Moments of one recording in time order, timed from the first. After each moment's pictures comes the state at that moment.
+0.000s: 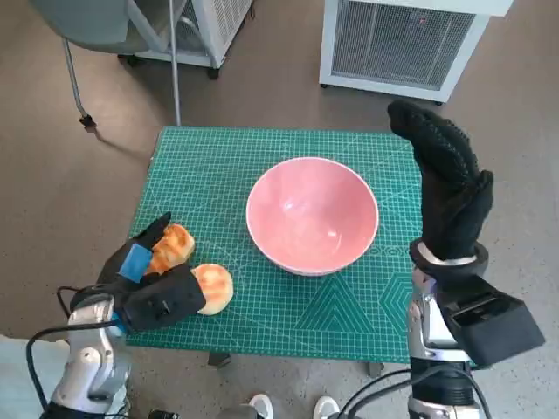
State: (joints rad) left arm -0.14 0.54 -0.18 -0.02 0.89 0.54 -0.27; right arm -0.50 -0.07 -0.09 0.19 0.12 -0.65 0.16
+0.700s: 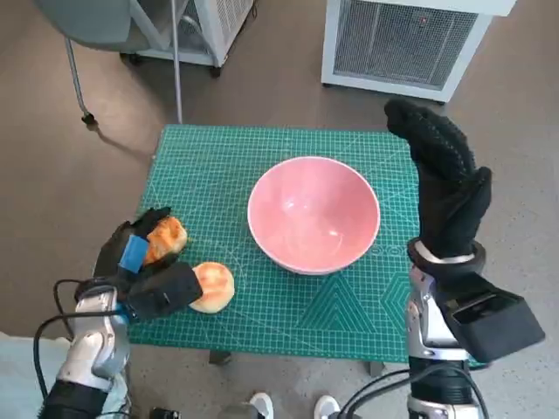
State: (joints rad) left arm -0.26 0.55 -0.18 0.30 0.83 0.36 0.00; right arm -0.50 -0.06 -0.08 0.19 0.15 -0.63 0.16
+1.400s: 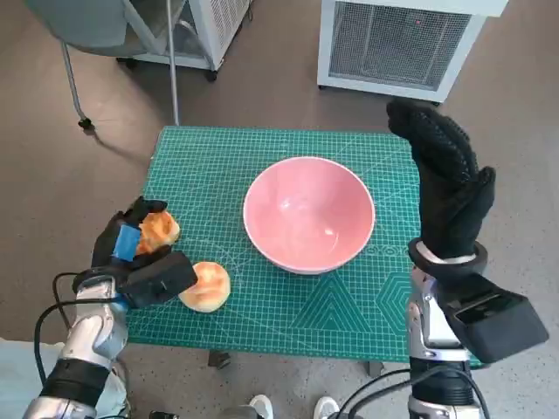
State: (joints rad) left arm -0.32 0.57 -0.19 0.46 0.77 0.27 0.13; right arm -0.50 -0.07 -0.08 0.19 0.15 -0.63 0.16
